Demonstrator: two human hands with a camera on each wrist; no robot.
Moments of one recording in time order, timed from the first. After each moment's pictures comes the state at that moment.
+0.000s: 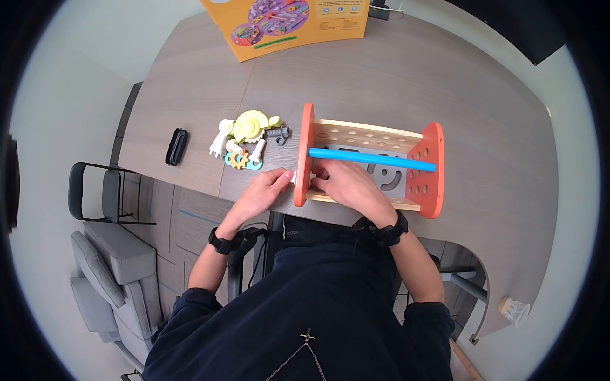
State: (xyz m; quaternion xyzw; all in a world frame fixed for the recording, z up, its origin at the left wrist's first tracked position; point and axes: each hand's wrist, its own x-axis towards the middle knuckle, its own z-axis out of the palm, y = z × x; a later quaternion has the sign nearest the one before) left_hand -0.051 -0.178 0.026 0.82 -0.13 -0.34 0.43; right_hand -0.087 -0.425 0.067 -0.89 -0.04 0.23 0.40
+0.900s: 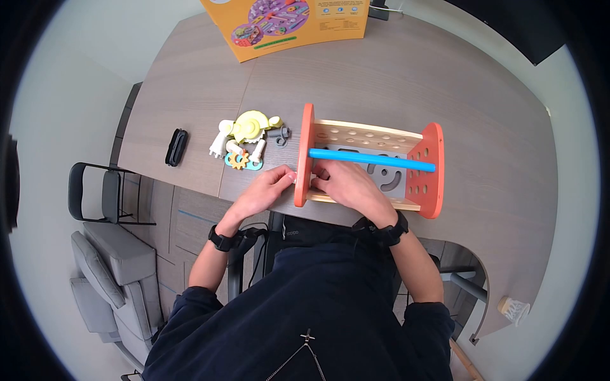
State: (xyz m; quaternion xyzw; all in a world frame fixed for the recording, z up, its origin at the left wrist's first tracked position) left_hand -0.048 -0.181 0.026 0.78 -0.14 -0.38 0.48; right_hand -0.086 -0.425 0.068 -0.89 -0.03 0.24 0.40
